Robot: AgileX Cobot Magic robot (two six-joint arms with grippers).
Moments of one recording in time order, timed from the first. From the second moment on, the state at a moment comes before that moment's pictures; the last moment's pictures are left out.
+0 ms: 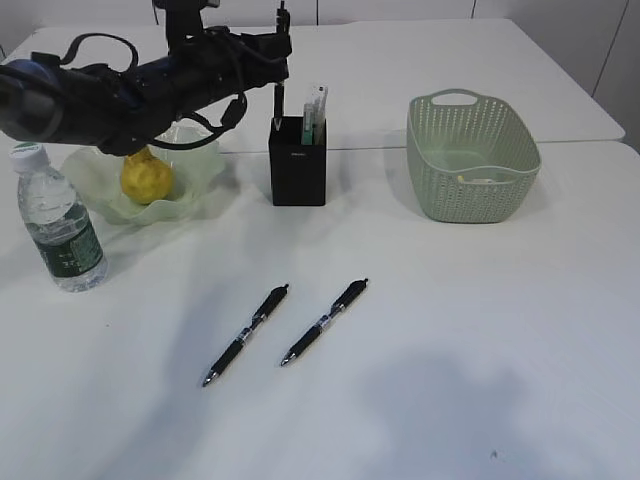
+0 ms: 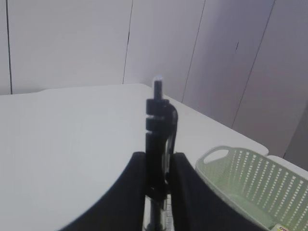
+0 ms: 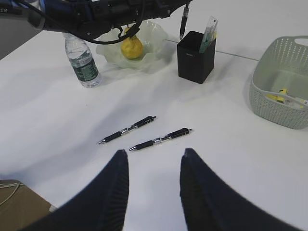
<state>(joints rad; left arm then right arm) -0.30 2.27 -1.64 0.57 -0.68 -0.69 0.36 0.63 -0.91 0.27 0.88 -0.17</state>
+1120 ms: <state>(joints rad) -0.30 2.36 -1.64 0.50 -0.83 -0.57 0.36 0.63 -0.91 0.27 0.88 -0.17</state>
